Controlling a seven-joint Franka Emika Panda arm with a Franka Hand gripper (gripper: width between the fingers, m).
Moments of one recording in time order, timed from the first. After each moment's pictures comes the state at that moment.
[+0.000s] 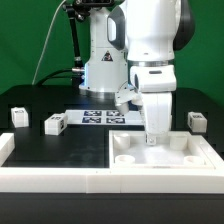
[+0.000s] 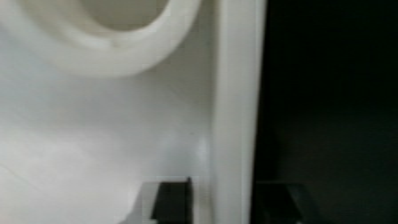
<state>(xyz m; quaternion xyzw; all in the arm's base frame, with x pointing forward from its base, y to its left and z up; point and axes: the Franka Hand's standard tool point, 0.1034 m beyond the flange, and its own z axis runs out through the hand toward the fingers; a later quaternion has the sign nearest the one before) 0.483 0.069 0.006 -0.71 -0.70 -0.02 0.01</state>
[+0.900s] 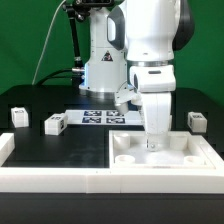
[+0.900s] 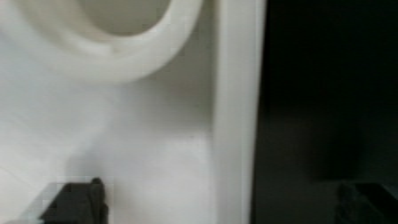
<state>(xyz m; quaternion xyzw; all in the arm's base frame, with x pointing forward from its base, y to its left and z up) 0.483 0.068 0.006 -0.71 -0.70 -0.02 0.01</state>
